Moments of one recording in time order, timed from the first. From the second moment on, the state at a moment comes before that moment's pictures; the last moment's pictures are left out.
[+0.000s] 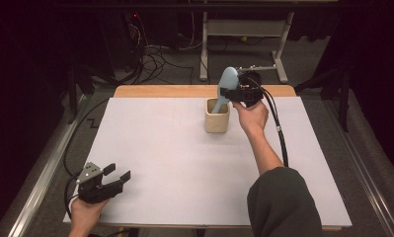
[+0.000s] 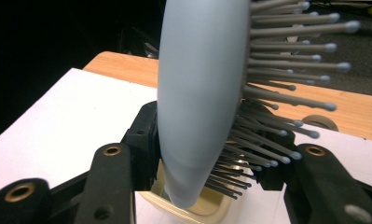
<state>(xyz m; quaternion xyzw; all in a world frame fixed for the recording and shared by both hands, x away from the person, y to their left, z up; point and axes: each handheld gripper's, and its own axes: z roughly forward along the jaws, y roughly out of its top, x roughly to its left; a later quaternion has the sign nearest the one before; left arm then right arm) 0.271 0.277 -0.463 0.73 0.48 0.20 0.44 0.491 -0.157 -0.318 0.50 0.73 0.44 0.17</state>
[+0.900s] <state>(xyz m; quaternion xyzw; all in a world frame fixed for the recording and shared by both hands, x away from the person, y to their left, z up) 0.270 0.277 -0.462 0.73 0.48 0.20 0.44 0.492 -0.151 -0.328 0.50 0.74 0.42 0.17</state>
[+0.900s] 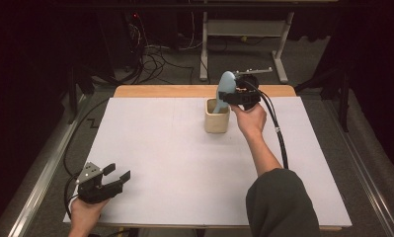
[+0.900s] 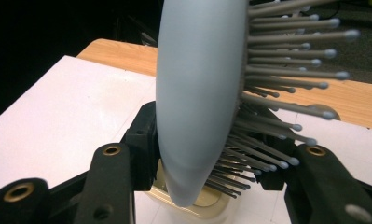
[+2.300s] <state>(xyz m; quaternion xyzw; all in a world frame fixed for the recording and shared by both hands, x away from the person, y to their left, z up) 0.271 0.276 -0.462 0.73 0.48 0.20 0.44 0.496 -0.148 -0.340 0.50 0.75 0.41 0.16</state>
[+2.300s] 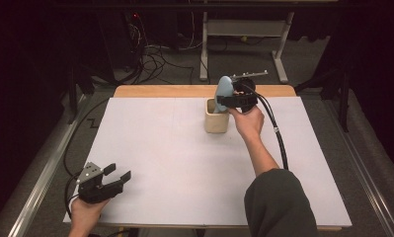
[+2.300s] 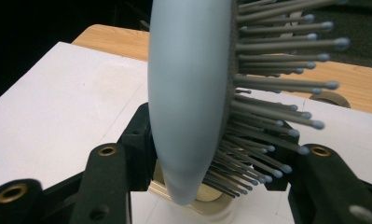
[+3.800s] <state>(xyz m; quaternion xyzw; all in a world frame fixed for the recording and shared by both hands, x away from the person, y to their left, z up) 0.270 0.276 -0.462 0.73 0.48 0.20 0.44 0.480 -0.186 -0.345 0.49 0.73 0.44 0.19</state>
